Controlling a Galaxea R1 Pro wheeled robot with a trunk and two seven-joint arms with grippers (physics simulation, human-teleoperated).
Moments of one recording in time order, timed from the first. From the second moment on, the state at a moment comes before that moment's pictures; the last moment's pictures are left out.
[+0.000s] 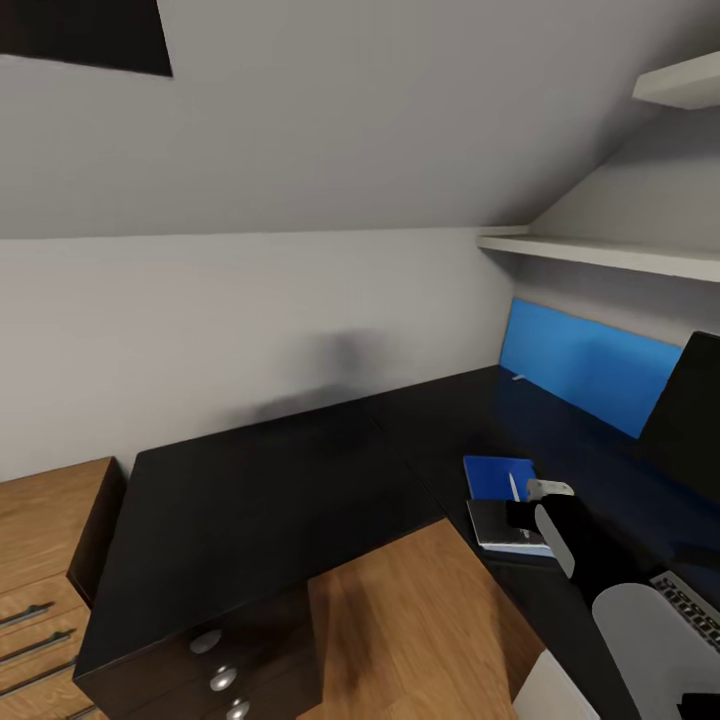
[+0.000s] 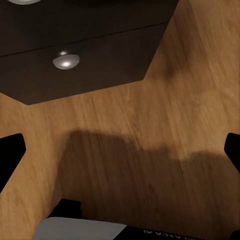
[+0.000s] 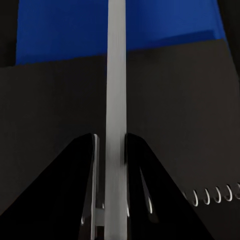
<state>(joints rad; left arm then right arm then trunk) -0.01 -0.01 -0.48 -0.83 0.52 0.02 0.44 -0.74 -0.18 0.02 -0.72 -0.20 0.66 -0.12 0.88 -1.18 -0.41</state>
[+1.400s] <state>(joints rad) -0.01 0.00 -0.47 -0.89 0.53 0.02 0.44 -0.73 -0.18 0.02 -0.82 -0.20 0.63 -0.11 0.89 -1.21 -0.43</state>
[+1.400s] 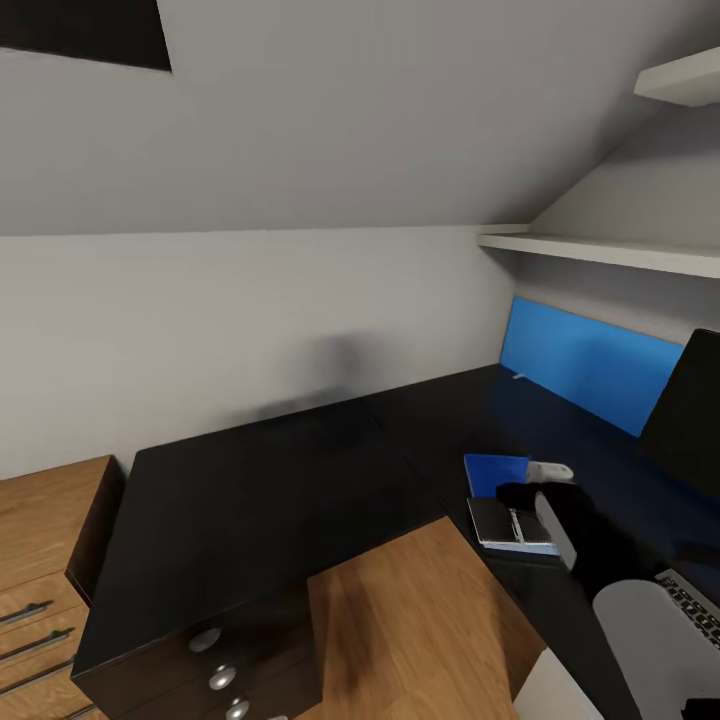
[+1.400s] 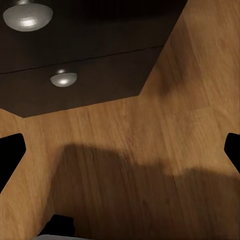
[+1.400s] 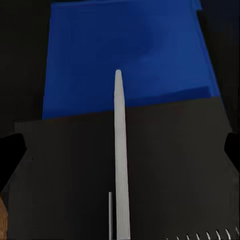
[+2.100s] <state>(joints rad) -0.01 0.00 -0.47 -0.86 0.53 0.02 0.44 -0.65 -0.07 0.02 -1.17 -0.21 0.73 -0.12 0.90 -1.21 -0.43</state>
